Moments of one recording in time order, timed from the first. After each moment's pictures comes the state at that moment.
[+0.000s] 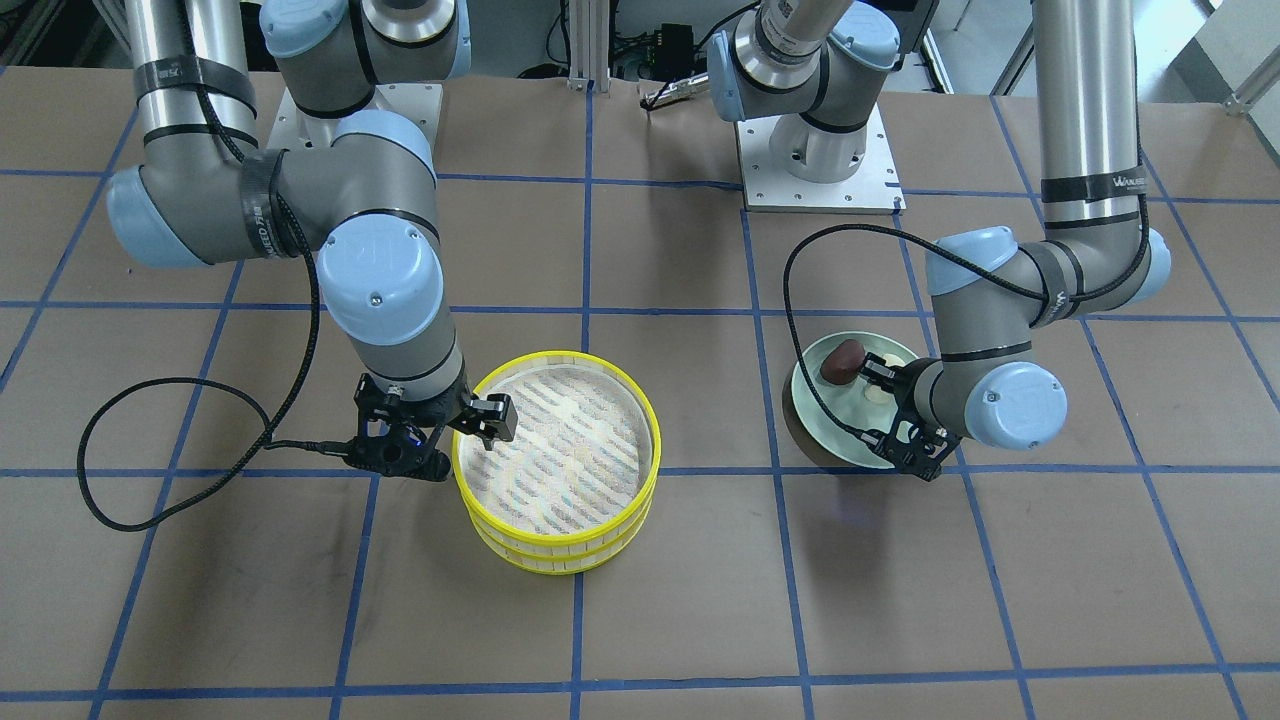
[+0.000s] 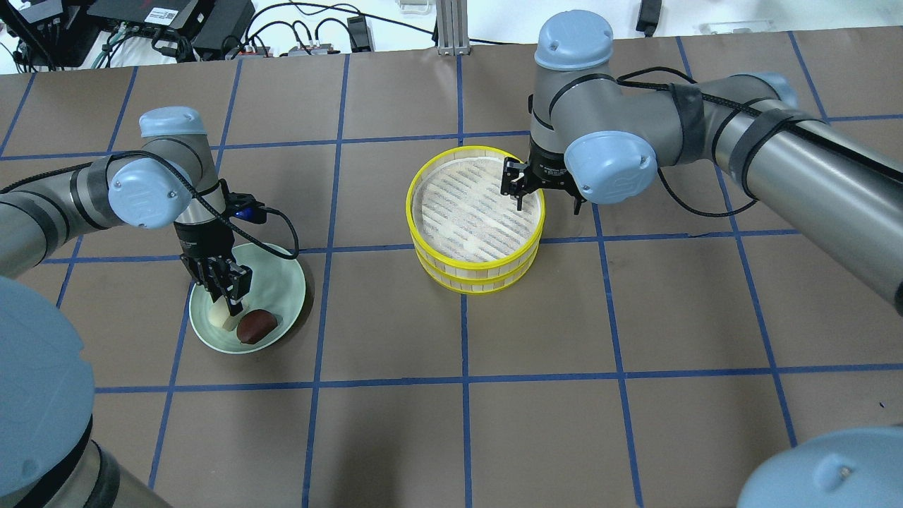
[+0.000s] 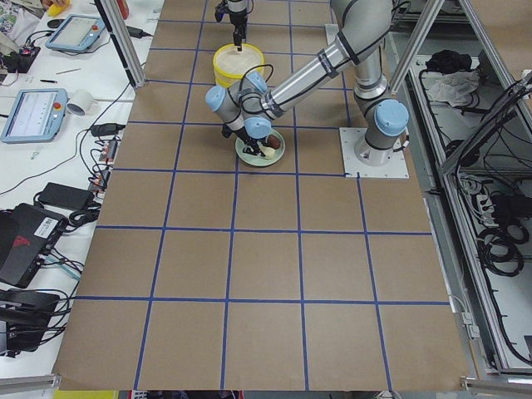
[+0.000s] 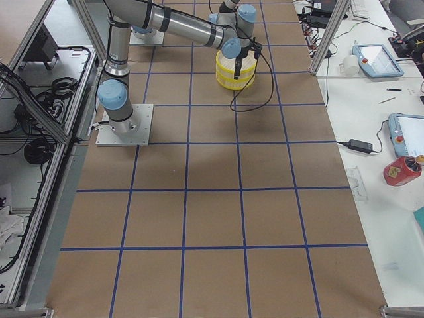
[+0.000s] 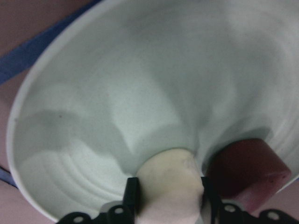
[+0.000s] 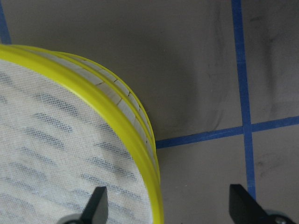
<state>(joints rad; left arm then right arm) -1.34 -2.01 -1.81 -1.42 1.76 0.66 1.75 -1.20 1.67 -1.99 -1.59 0.34</state>
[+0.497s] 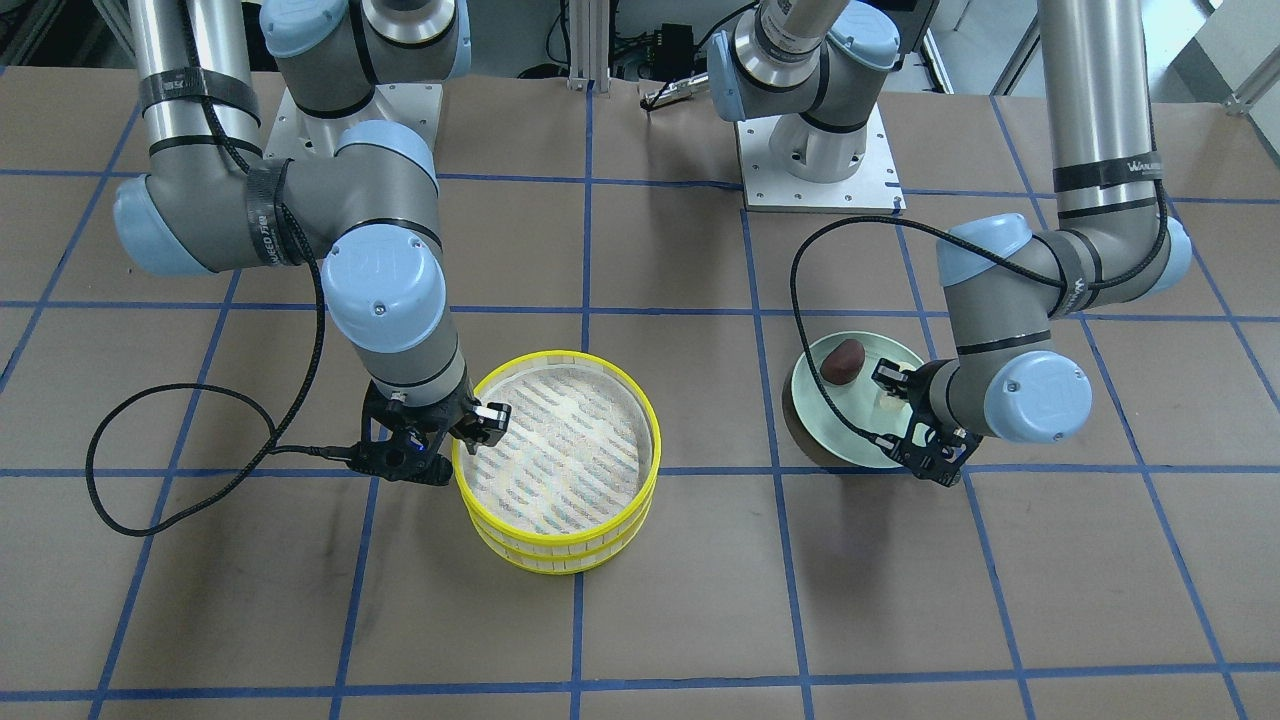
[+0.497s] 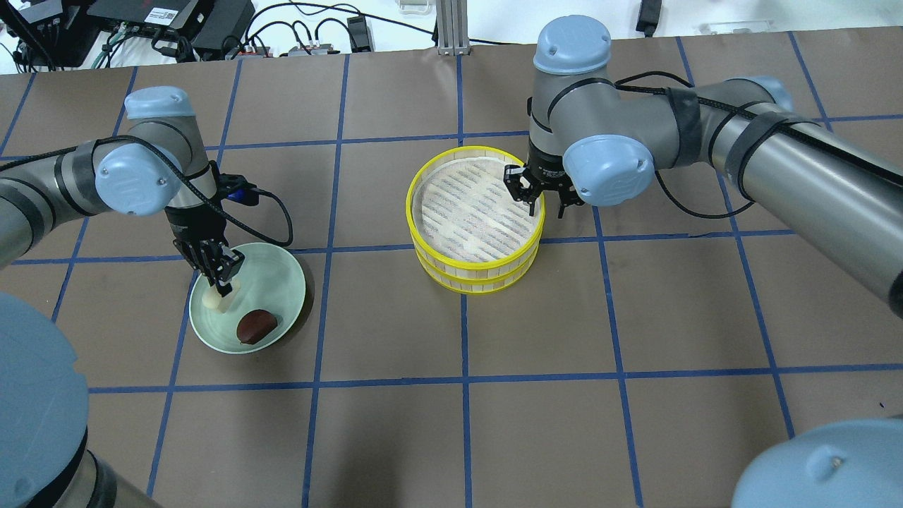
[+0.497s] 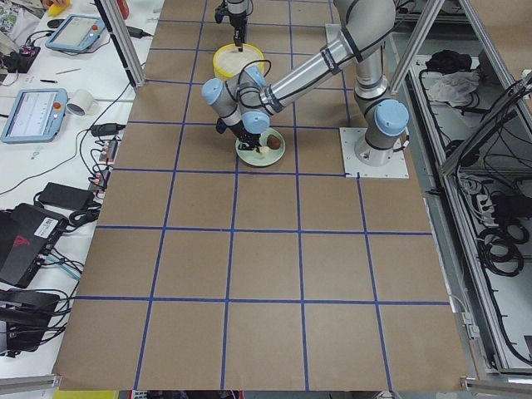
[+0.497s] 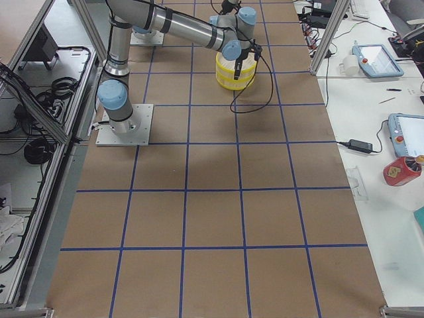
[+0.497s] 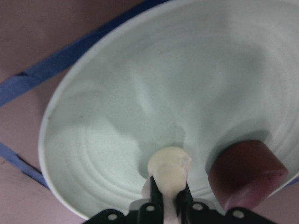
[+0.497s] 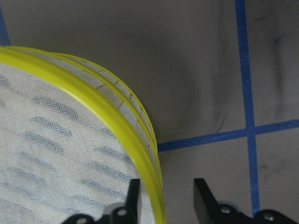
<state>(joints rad) -1.34 -1.98 -1.77 -1.42 1.76 0.66 1.75 -1.19 1.67 -2.00 -1.59 0.34</state>
